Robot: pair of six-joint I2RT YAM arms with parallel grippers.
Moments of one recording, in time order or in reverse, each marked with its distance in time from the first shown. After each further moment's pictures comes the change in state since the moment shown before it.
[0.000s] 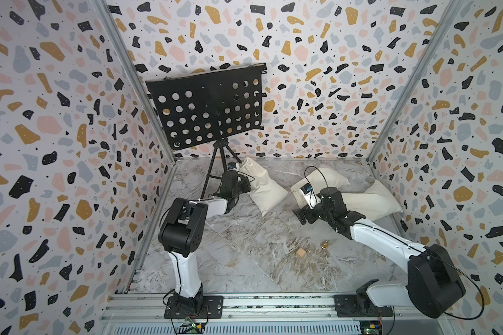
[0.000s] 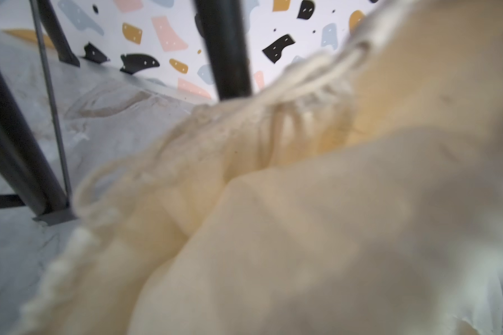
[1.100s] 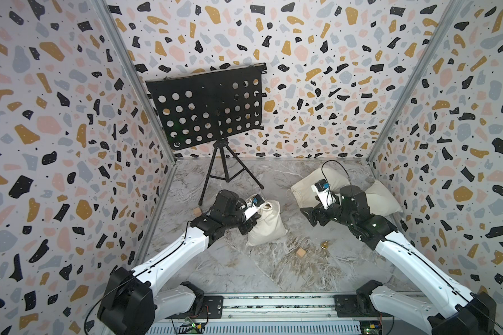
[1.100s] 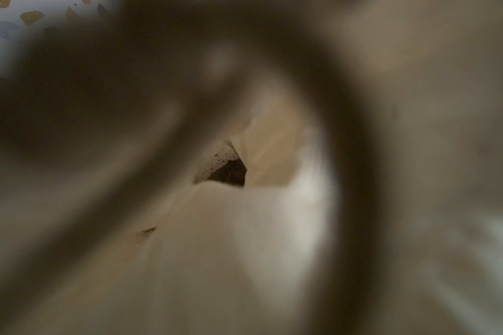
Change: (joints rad) left arm -0.219 -0.694 -0.288 -0.632 0.298 0.851; right arm 0.013 -0.304 0.138 -0.336 -0.090 0.084
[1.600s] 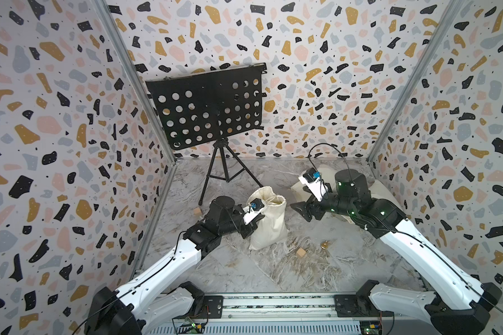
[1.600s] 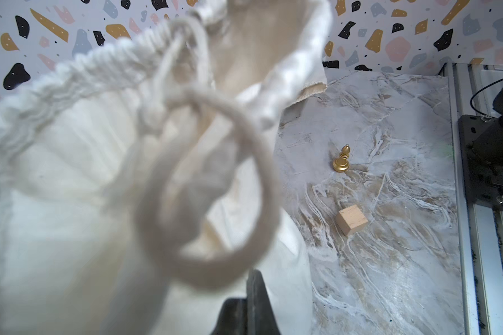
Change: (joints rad) left arm -0.060 -0.152 -0.048 0.071 0.005 -0.041; right arm 0.177 0.143 0.388 -0.271 -0.026 -0.076
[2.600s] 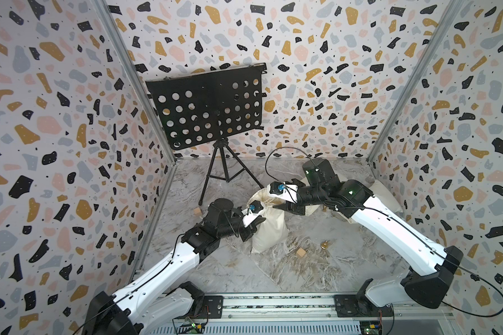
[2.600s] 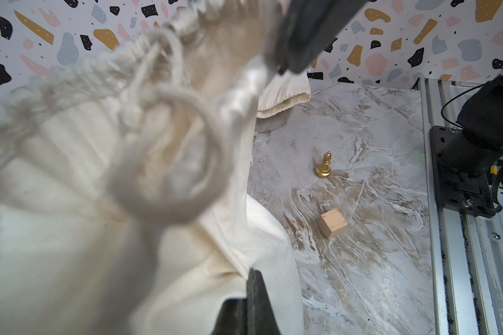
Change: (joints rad) left arm -0.005 -0.032 -0.020 0.008 0.050 -0.027; right arm 0.092 0.280 0.259 -0.113 -0.121 -0.581
